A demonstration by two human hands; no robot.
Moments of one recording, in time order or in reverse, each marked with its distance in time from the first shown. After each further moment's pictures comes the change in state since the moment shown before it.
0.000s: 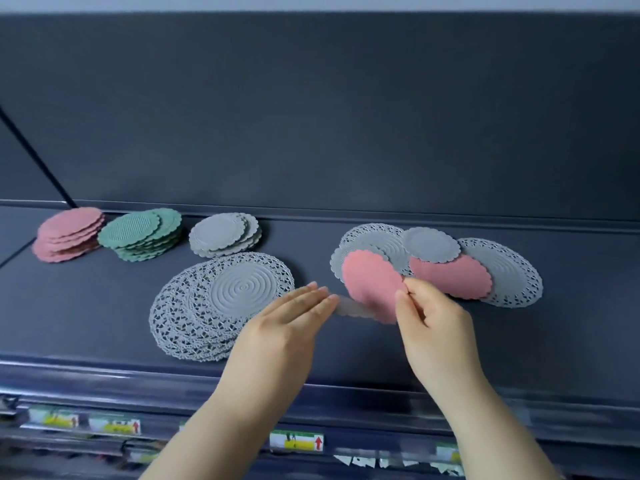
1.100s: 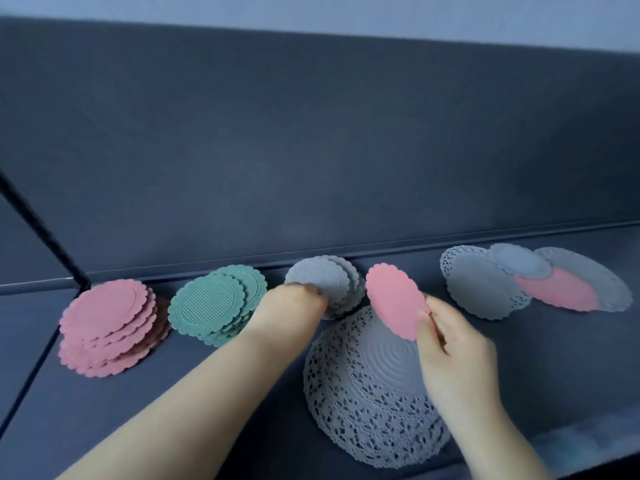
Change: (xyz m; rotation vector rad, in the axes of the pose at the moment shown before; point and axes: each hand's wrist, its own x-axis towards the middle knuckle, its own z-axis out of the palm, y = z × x) left_hand 0.067 -0.273 -0.041 0.311 -0.763 0.181; right_hand 0.011 -0.124 0.209 -0.141 0.310 0.176
